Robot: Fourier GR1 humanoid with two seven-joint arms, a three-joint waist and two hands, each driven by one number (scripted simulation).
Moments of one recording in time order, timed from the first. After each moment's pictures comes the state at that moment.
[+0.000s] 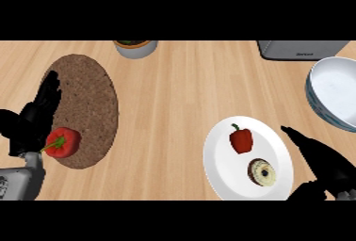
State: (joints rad) left arm -0.17 0.35 0.03 -1.52 0.07 0.15 0.13; right arm -0.08 -0.69 0.39 -1.95 0.20 0.25 1.03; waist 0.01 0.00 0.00
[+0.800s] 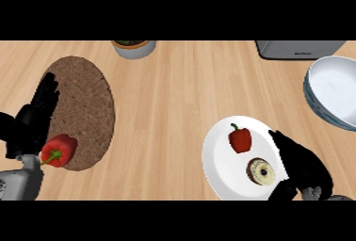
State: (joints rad) left arm -0.16 0.32 0.08 -1.52 0.05 0.11 0.12; right arm -0.07 -0.53 0.45 -1.78 0.51 0.27 0.94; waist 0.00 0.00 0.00
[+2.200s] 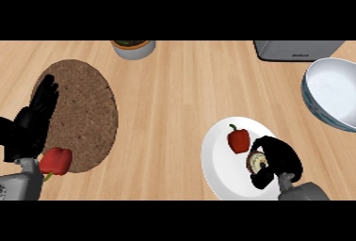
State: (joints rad) left arm -0.14 0.26 0.14 -1.57 -0.02 0.05 0.14; right arm -0.10 -0.28 0.32 -1.44 0.75 0.23 0.64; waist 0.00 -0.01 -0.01
